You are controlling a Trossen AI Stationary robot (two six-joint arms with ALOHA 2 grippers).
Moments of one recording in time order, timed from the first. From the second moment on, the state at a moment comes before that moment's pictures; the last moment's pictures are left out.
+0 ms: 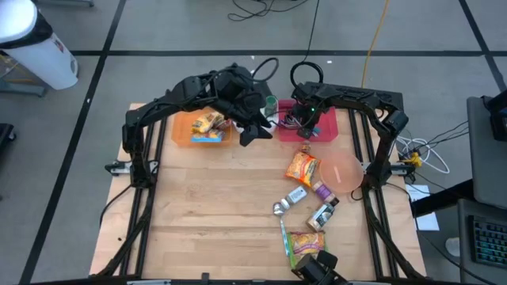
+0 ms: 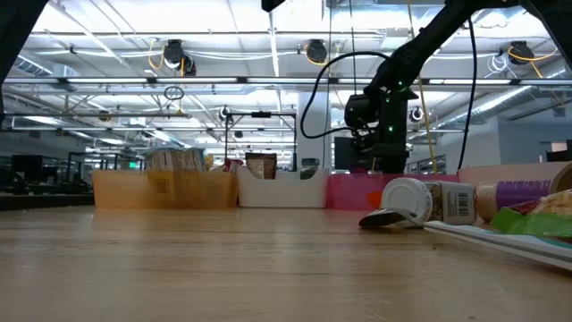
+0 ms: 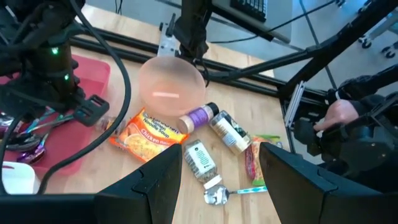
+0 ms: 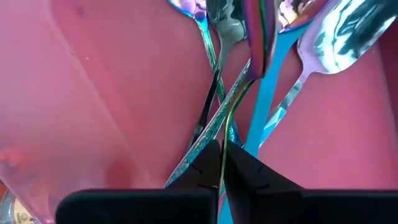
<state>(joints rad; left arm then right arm) 0.25 1.86 2.25 -1.03 0.42 -0.12 -0.78 1.85 1.26 -0.84 -0.02 -0.33</state>
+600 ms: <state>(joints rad) 0.25 1.86 2.25 -0.97 0.42 -0.14 -0.78 1.85 1.26 -0.84 -0.02 -0.30</state>
